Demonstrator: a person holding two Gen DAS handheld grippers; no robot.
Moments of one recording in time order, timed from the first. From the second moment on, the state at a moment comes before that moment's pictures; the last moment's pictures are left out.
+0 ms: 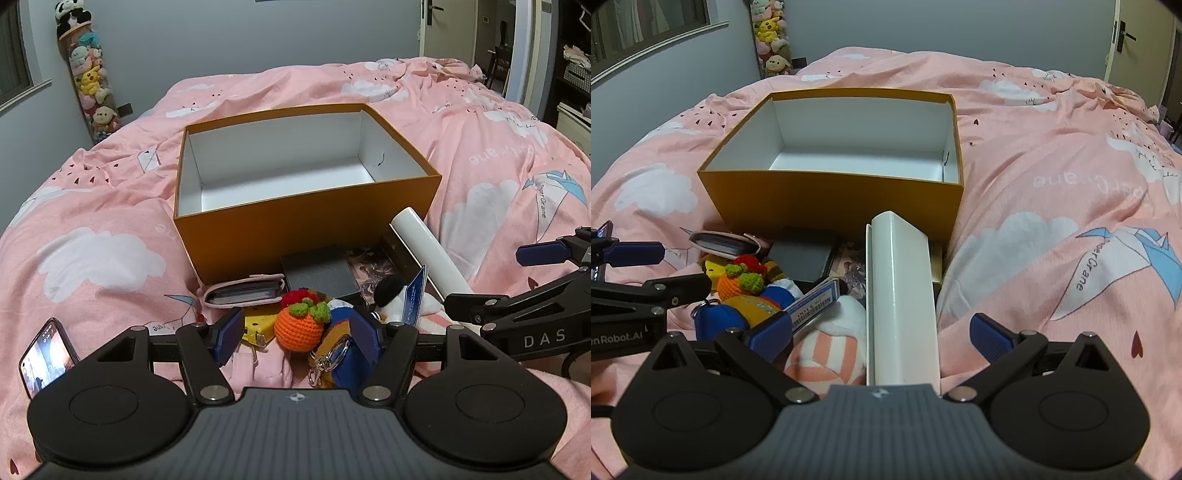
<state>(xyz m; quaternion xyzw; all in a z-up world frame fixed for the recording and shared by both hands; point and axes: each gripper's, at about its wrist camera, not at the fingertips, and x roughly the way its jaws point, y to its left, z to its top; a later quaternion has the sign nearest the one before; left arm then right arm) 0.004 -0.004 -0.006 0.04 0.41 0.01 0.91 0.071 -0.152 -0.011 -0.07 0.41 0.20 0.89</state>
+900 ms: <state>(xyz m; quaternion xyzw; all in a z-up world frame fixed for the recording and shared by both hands) 0.015 -0.004 -0.005 0.03 0.41 -0.02 0.91 0.099 -0.156 -0.026 -0.07 0.45 0.22 0.86</state>
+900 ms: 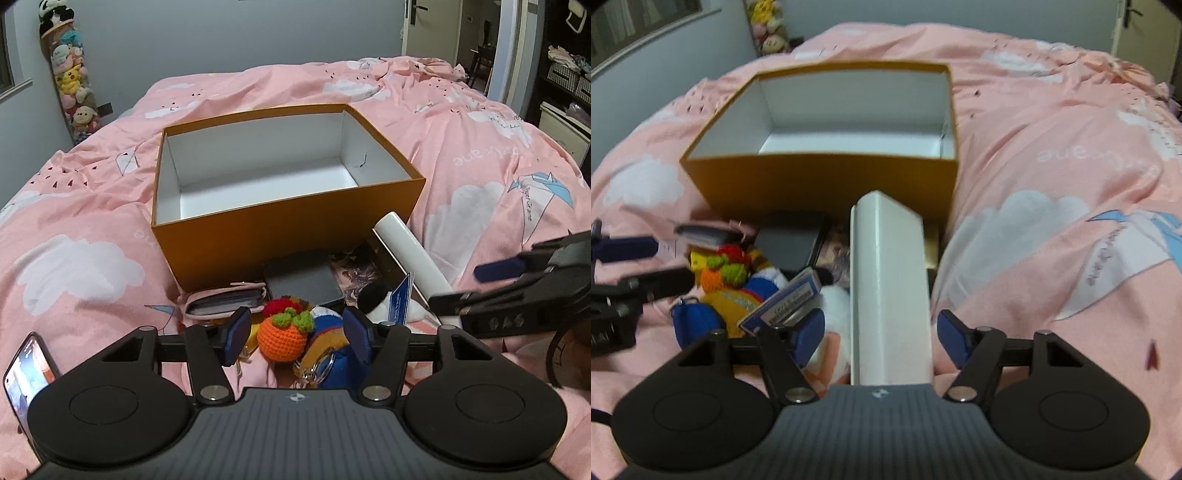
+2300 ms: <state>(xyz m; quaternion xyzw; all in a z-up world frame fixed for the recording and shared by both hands) 0.138 -0.054 -0.037 -0.02 0.52 -0.15 0.84 0.185 -0.216 -0.042 0.03 0.51 0.21 0.83</state>
